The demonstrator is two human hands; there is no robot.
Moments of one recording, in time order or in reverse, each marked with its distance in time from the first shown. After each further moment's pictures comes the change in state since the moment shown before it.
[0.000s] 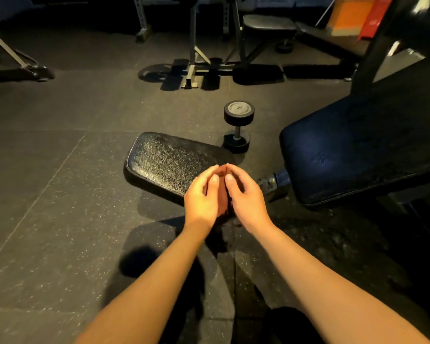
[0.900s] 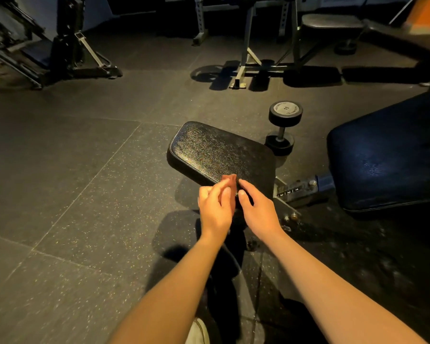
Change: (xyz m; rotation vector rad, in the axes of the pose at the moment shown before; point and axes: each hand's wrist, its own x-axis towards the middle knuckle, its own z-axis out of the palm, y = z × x) left_hand -0.027 -0.055 -0.024 0.296 0.275 0.113; right_hand -0.008 0.045 0.034 -0.338 -0.232 -0.013
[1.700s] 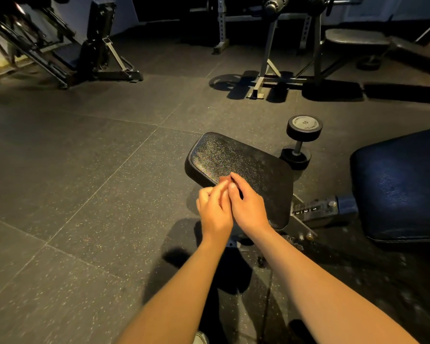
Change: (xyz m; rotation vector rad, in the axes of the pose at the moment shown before) left_hand 0.031 -0.016 -0.017 -0.006 0.150 -0.024; right_hand 0.036 -0.053 0.038 0.130 -0.024 -0.046
